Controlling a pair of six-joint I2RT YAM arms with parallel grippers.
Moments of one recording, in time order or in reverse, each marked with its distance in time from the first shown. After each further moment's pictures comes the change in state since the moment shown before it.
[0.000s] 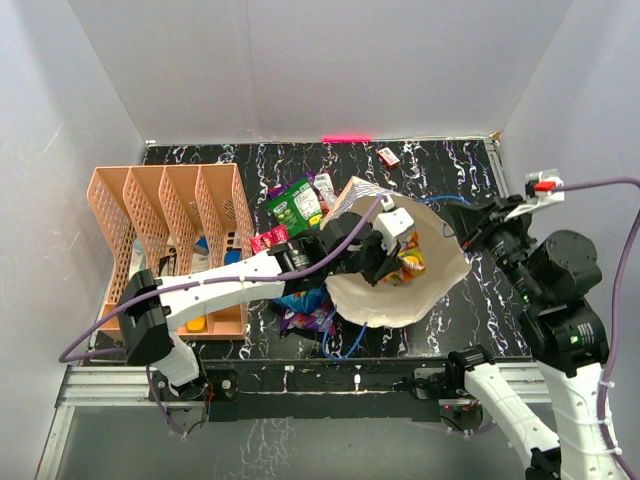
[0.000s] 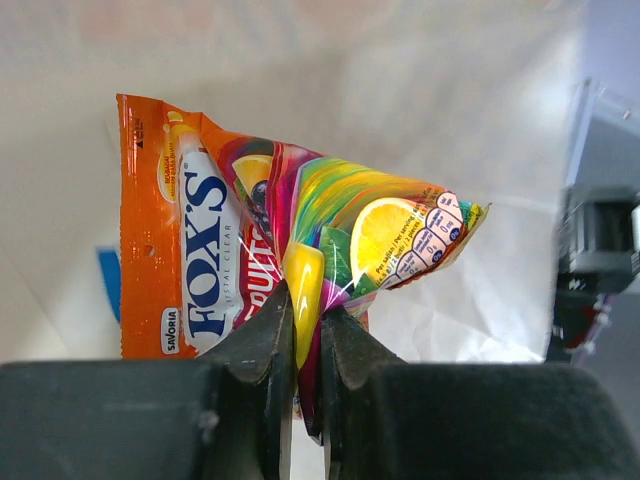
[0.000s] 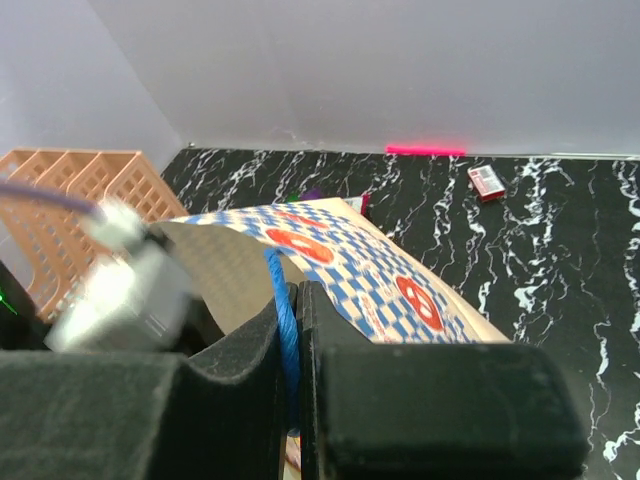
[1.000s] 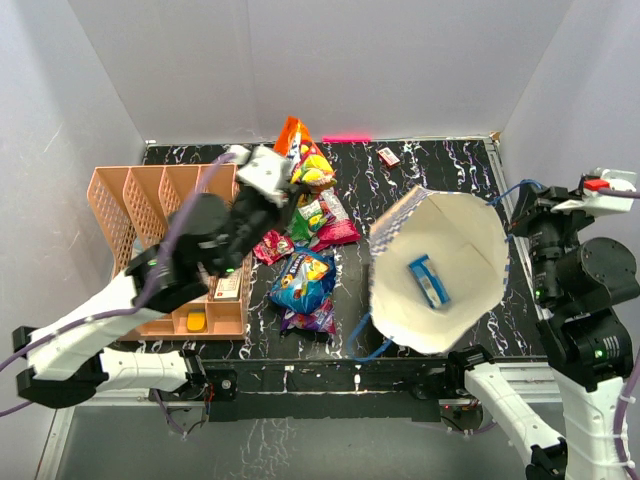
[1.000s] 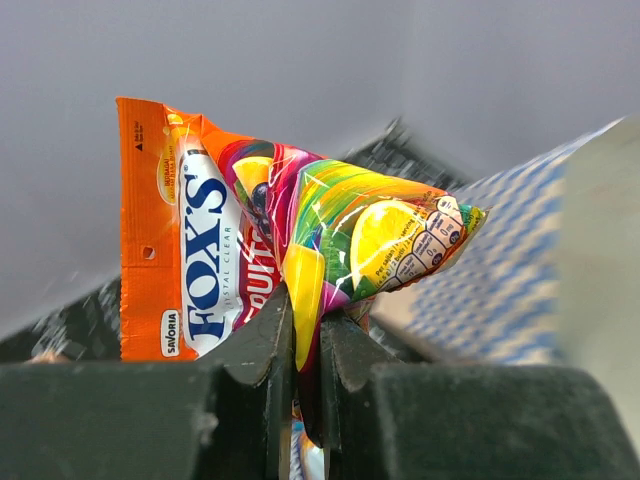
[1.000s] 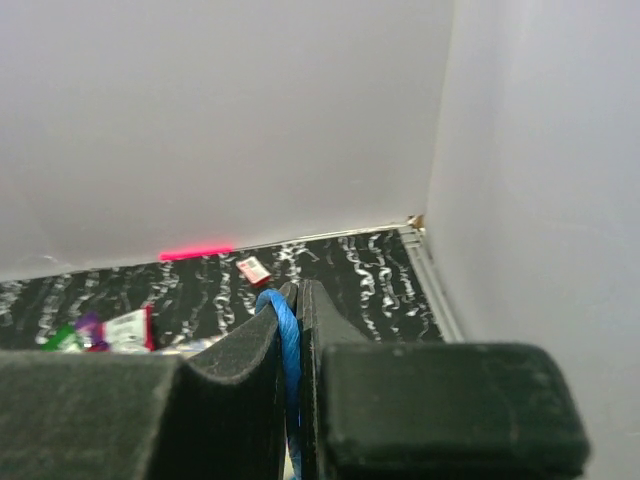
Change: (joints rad) left arm 0.003 -0.496 0.137 -0.161 -0.547 0.206; right arm 0.000 0.012 0.144 0.004 0.502 -0.249
